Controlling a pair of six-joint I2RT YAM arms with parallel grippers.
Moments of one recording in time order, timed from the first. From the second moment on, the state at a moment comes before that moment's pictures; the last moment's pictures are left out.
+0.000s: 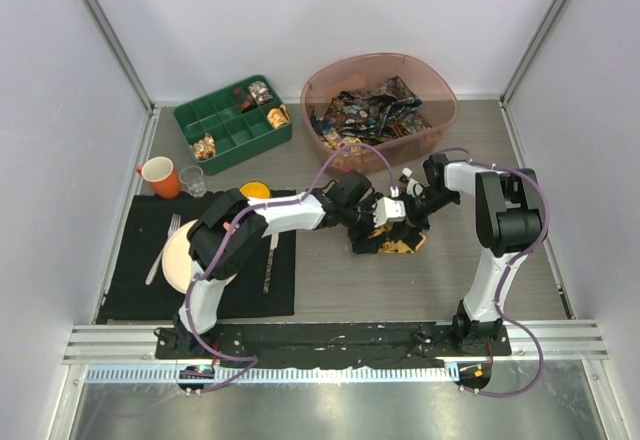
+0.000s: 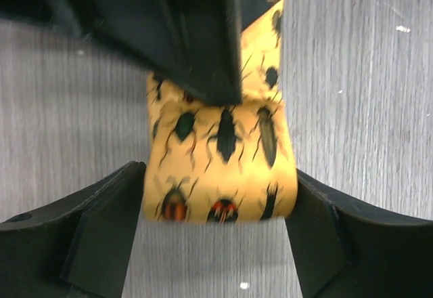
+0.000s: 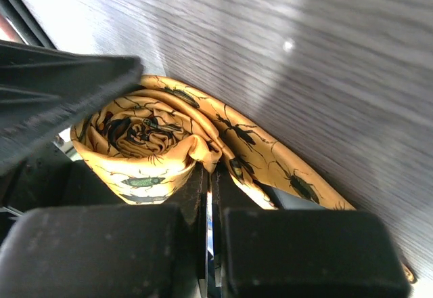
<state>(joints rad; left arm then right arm) -0.89 2.04 1.34 -0.15 0.48 0.47 0.09 1.92 1.09 -0.78 -0.71 0.09</state>
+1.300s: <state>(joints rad) -0.91 2.05 1.36 -0.18 0.36 0.48 0.11 1.83 1.09 -0.74 -0.85 0.06</state>
